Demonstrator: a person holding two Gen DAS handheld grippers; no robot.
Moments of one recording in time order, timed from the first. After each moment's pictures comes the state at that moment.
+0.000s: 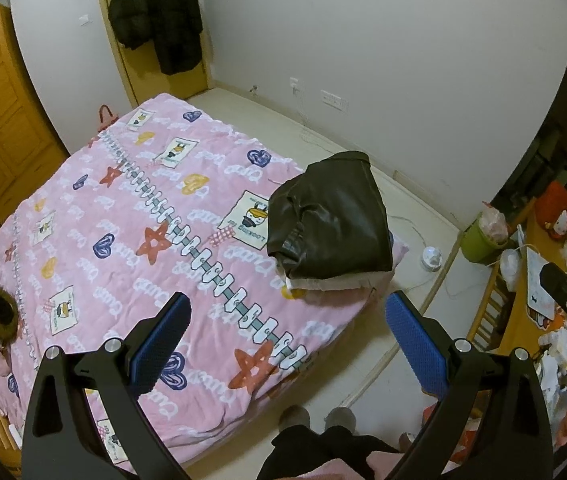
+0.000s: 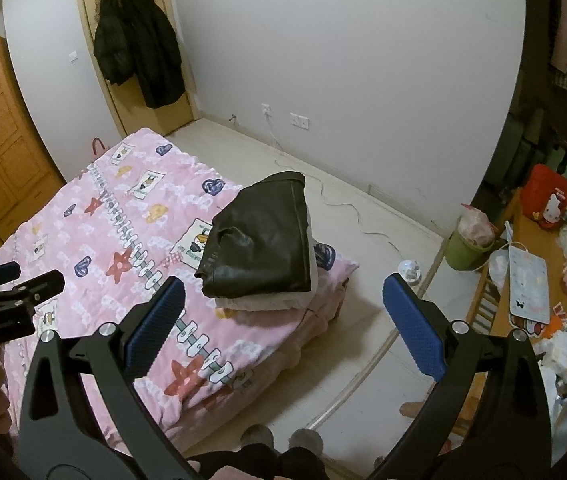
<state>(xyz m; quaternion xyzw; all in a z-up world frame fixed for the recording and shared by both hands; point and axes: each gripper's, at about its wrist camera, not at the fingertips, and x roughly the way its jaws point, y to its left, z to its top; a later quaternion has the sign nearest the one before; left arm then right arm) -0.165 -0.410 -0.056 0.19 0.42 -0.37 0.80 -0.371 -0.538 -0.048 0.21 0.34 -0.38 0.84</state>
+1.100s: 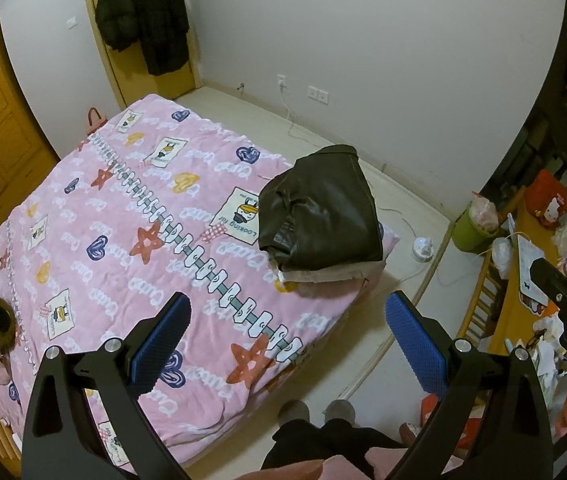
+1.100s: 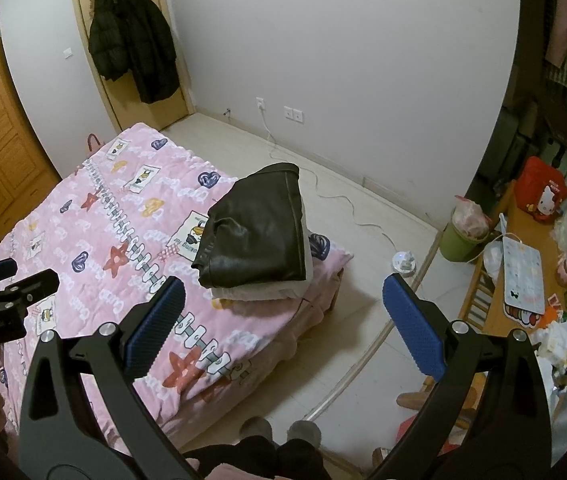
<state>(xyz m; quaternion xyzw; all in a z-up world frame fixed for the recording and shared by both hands) -0.184 -0.396 -0.053 0.21 0.43 -0.40 0.79 -0.388 -0.516 -0.053 0.21 0.34 -0.39 0.83</state>
